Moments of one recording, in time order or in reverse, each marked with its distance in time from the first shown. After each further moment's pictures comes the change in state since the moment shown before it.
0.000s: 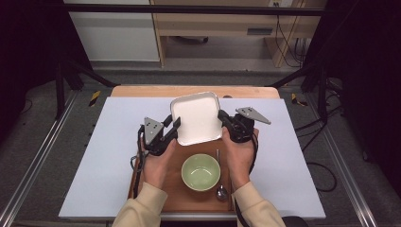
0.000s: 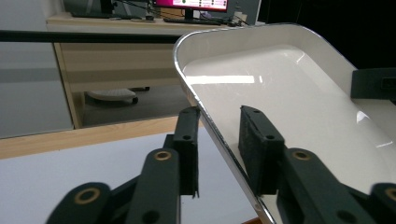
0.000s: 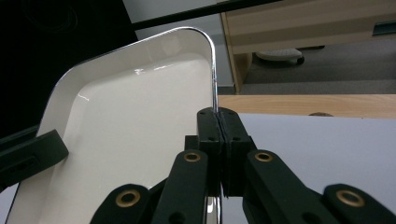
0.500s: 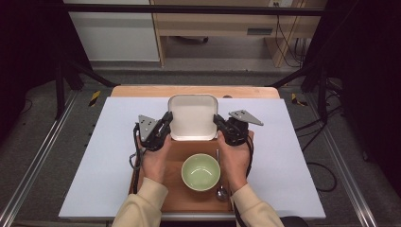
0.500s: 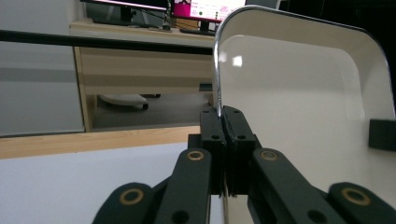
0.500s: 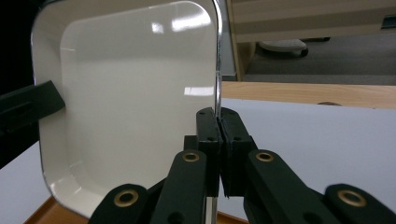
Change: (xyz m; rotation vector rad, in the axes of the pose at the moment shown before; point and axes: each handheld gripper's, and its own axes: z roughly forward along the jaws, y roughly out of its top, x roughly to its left) left arm 0.014 0.003 0.001 -0.055 0.046 -0.048; right arm 0.009 -0.012 0.008 0.049 0.018 -0.045
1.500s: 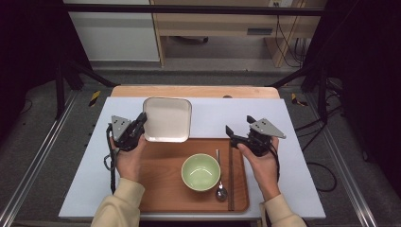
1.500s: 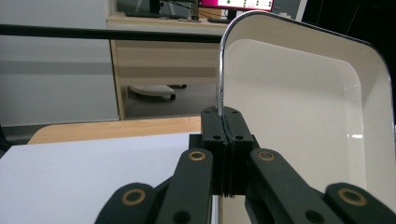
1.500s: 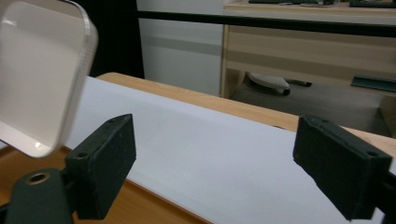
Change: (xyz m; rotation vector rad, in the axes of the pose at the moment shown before) left arm 0.065 0.000 -0.028 0.056 0.091 0.024; right arm -0.061 -0.020 -0.039 -0.095 -0.022 -0.229
